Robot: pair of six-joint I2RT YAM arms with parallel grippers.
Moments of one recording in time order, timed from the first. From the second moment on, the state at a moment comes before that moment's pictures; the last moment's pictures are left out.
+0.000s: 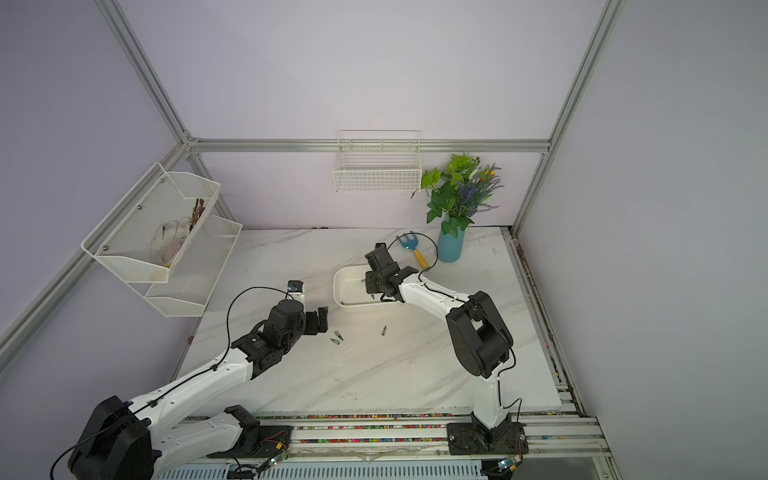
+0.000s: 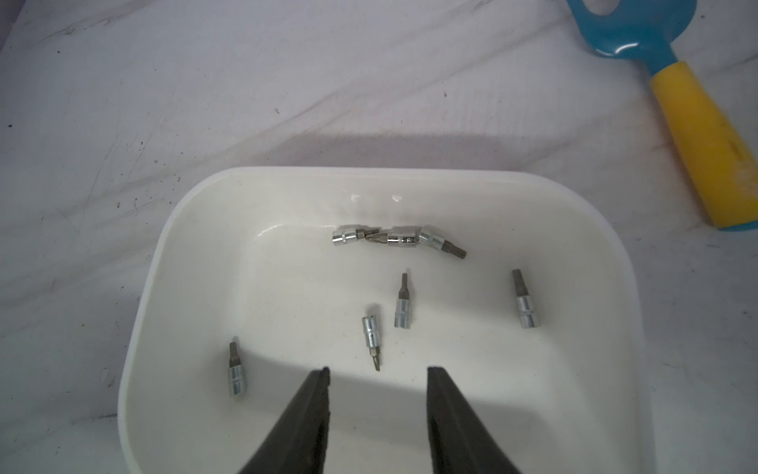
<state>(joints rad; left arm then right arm) -0.55 1.10 0.60 -0.12 -0.37 -0.36 0.62 1.90 1.44 -0.36 0.14 0.43</state>
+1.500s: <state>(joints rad) -0.55 0.95 0.54 -0.12 -0.54 -0.37 0.73 1.77 1.09 -0.43 0.01 0.49</state>
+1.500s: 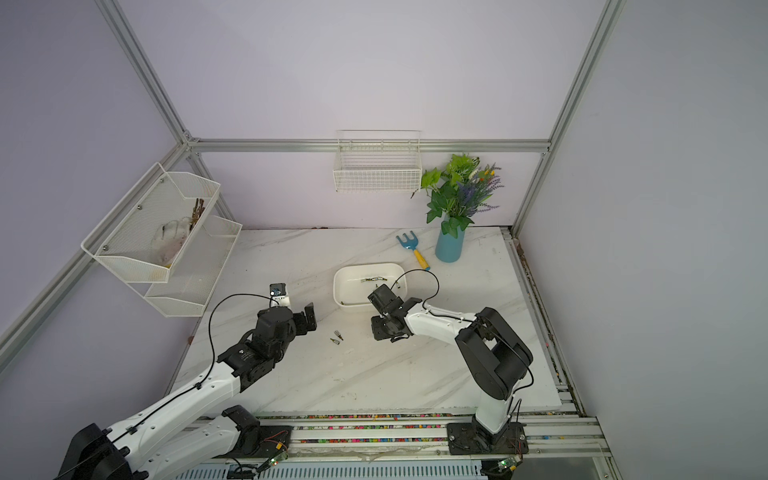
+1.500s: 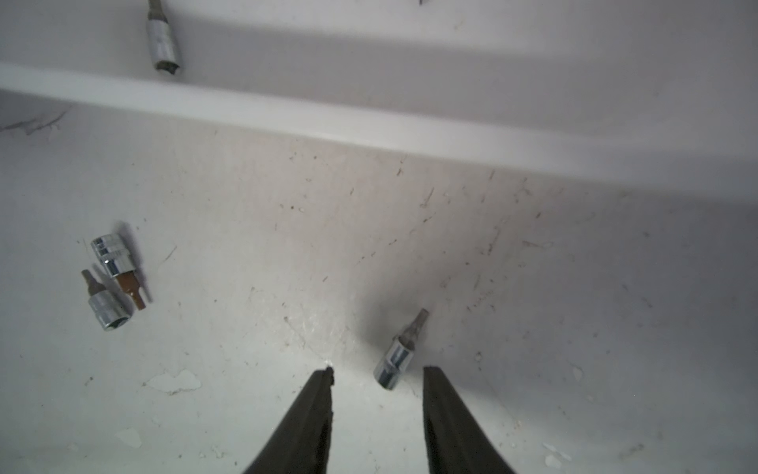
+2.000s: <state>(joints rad) -0.55 0.95 0.54 -0.12 -0.54 -0.37 0.73 1.82 1.11 -0.44 0.03 0.50</state>
